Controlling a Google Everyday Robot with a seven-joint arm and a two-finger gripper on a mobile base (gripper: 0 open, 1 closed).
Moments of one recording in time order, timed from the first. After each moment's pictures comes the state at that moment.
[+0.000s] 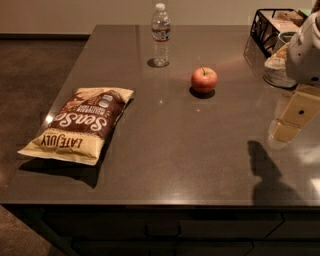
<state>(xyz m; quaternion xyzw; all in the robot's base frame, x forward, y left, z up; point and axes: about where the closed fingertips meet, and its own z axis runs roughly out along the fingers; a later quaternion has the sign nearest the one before) 0.438 -0.217 0.976 -0.60 0.78 -0.03 0.16</state>
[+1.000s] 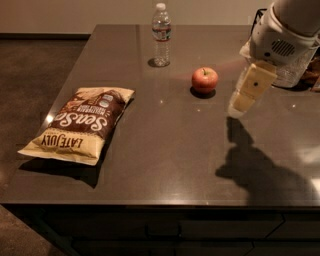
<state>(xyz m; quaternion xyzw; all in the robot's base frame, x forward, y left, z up) 0.512 -0.184 0.969 -0.56 0.80 0.02 0.19</state>
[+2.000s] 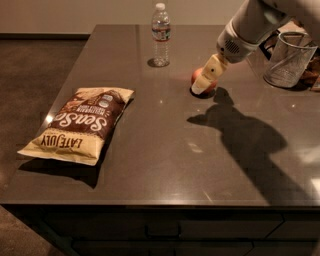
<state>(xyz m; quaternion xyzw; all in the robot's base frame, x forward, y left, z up) 0.644 -0.164 0.916 -0.43 0.87 0.05 0.23</state>
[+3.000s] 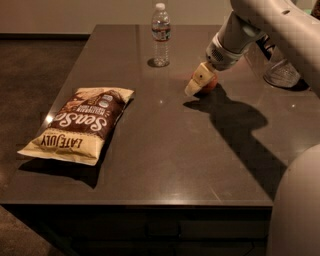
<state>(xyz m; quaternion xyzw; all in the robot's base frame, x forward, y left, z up) 0.686 -0.156 0.868 -0.38 0.90 0.07 0.20</state>
